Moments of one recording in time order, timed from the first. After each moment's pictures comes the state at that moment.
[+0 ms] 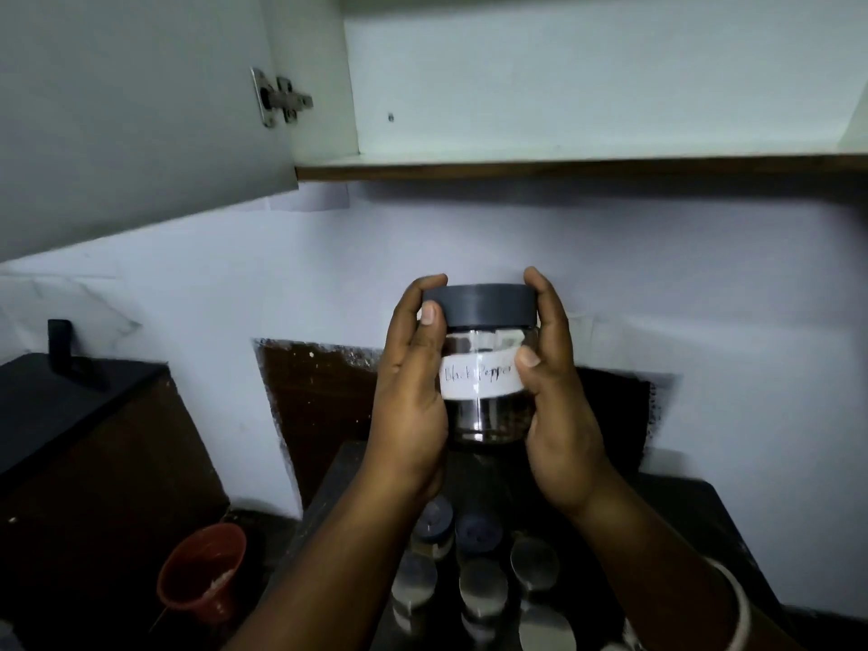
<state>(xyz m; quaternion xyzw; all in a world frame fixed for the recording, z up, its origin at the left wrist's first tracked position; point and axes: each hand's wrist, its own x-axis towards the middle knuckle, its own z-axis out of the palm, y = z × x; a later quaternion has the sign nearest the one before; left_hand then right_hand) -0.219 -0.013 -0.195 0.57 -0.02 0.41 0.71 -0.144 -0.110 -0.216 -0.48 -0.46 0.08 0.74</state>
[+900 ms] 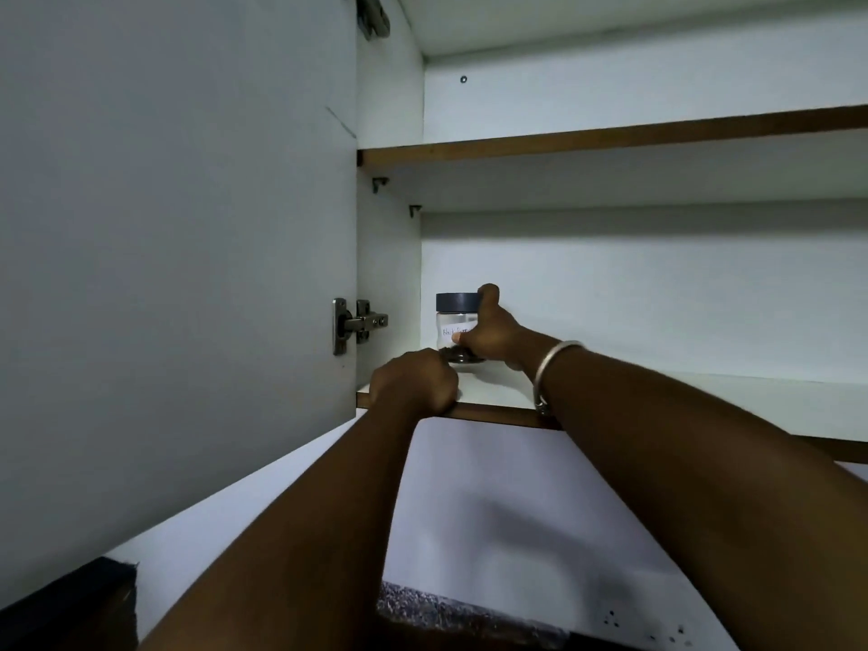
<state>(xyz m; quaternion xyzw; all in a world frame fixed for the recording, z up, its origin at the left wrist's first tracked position) -0.018 0.306 -0.024 0.93 0.27 0.23 0.03 0.121 0.242 0.025 -0.77 -0.47 -0.05 0.43</state>
